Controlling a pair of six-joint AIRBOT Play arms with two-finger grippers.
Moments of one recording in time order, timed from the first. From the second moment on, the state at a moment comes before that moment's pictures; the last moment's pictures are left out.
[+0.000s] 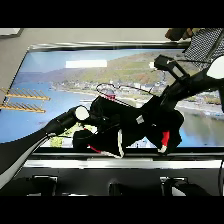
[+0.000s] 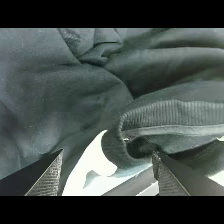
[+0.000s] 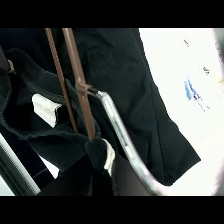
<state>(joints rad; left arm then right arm) -0.68 -1.49 1.14 0.78 -0.81 -1.95 0.07 -1.21 1.51 -1.22 1.55 0.70</state>
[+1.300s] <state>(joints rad) -0.53 -1.46 1.19 0.77 -0.82 -1.78 0.07 -1.18 1.51 -1.29 1.61 0.73</state>
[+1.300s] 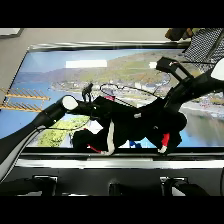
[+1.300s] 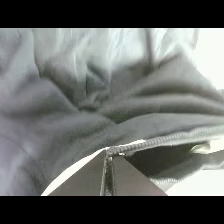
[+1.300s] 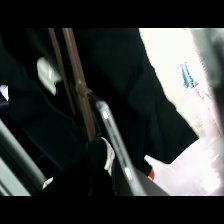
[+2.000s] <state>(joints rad) -0.40 -1.45 1.32 0.85 -0.85 -1.74 0.07 -1.18 1.51 -1.29 1.65 0.73</state>
